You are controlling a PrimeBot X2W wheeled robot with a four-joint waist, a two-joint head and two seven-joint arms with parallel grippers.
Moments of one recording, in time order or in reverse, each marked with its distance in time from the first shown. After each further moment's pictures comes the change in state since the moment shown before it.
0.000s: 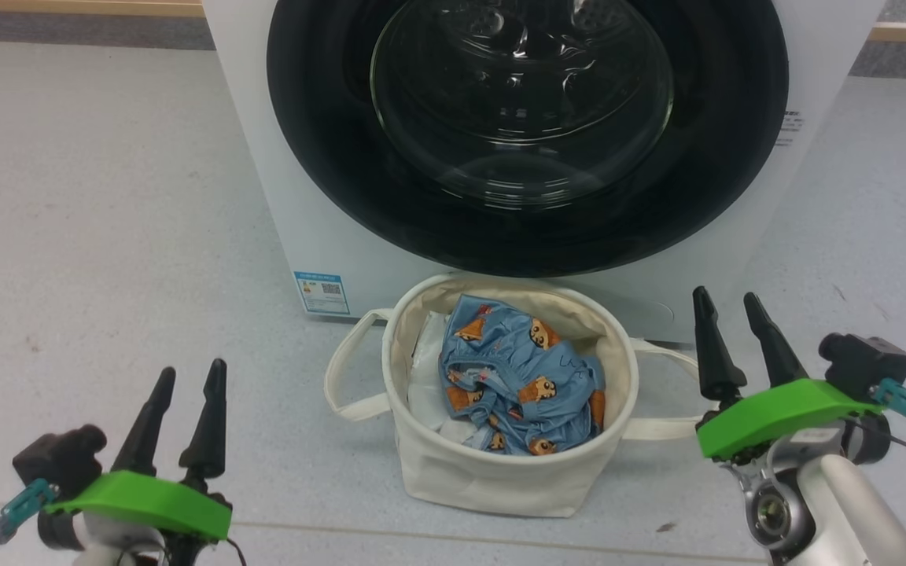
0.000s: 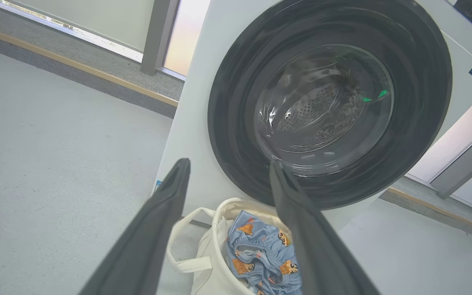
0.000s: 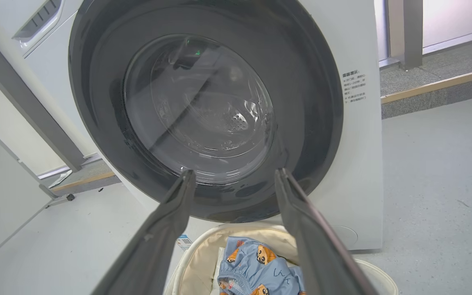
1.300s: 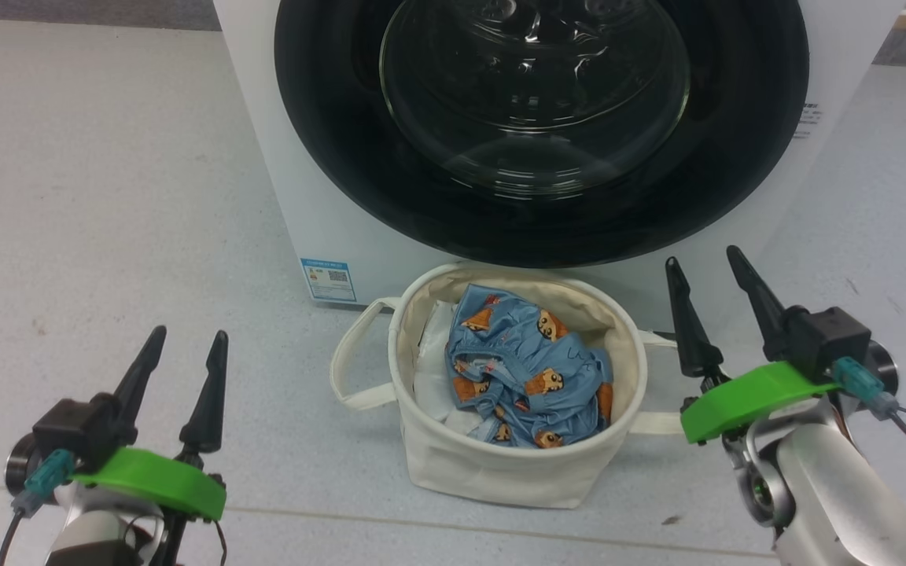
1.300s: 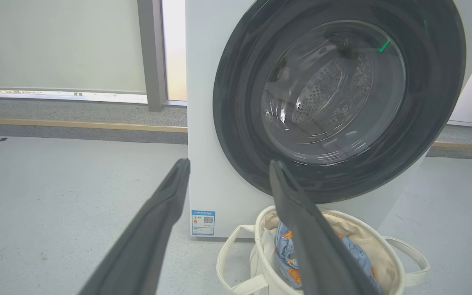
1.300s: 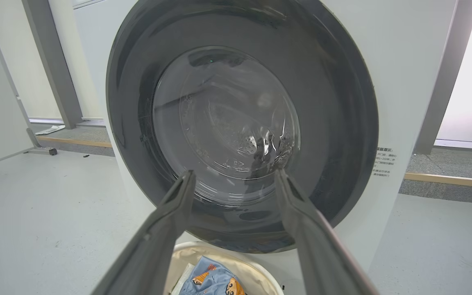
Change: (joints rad) left arm -0.075 0.031 0.003 0.029 0.324 -0.001 -0.081; right arm -0.089 -0.039 0.077 0.031 -0.296 0.000 -0.080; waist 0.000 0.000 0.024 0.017
